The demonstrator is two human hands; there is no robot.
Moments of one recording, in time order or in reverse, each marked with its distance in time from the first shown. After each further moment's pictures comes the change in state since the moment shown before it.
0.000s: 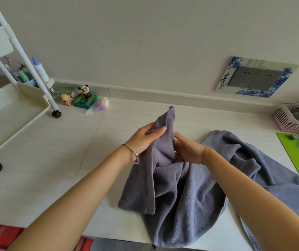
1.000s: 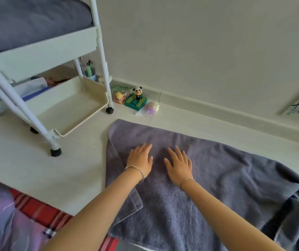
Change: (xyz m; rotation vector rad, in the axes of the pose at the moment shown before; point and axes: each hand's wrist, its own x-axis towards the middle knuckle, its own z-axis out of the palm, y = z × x) left_hand -0.025 -0.080 -0.169 1.257 0.399 -0.154; right_hand 0.130 0.022 0.149 -1.046 0.565 -0.089
